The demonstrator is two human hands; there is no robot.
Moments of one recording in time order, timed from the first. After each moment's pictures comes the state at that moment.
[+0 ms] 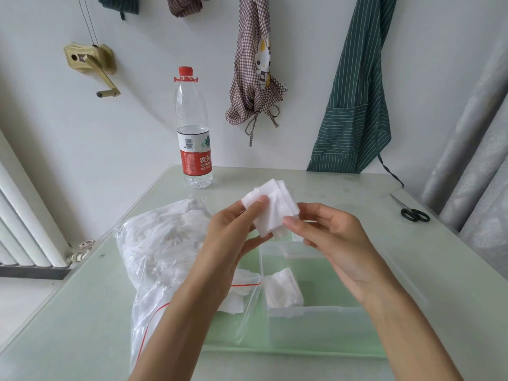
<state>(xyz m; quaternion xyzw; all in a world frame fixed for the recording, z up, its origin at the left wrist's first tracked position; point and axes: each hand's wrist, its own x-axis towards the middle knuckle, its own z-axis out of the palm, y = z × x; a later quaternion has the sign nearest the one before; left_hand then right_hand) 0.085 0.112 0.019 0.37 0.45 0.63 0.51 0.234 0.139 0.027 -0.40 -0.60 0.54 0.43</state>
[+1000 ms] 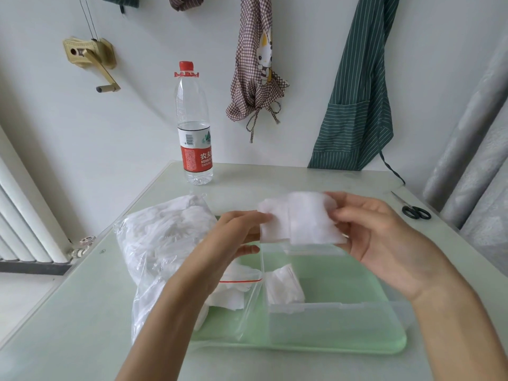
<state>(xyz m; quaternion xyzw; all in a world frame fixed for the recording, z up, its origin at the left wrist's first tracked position) 0.074 0.116 0.019 0.42 0.56 0.49 0.52 0.263 0.135 0.053 -0.26 -0.56 0.68 0.40</state>
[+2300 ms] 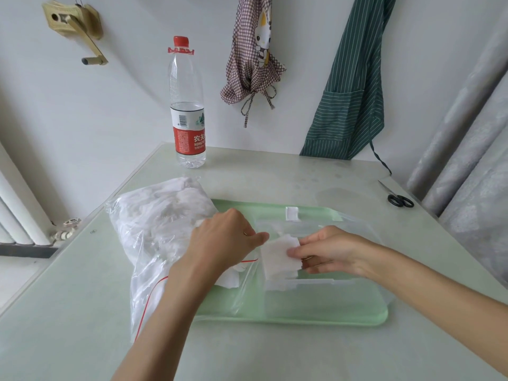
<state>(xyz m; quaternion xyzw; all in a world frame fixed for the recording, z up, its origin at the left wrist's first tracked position) 0.069 0.112 -0.003 0.62 0.75 0.18 0.18 0.250 0.166 -0.007 -0.58 -0.57 0.57 0.11</state>
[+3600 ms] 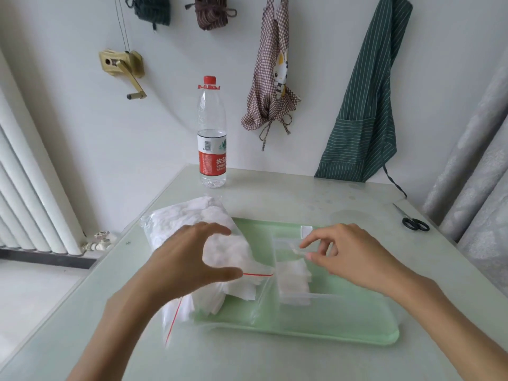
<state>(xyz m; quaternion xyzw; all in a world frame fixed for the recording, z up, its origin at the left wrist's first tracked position) 0.010 0.048 0.018 0.64 0.72 0.22 0.15 0.260 0.139 0.030 -0.48 -0.85 0.15 0.12</state>
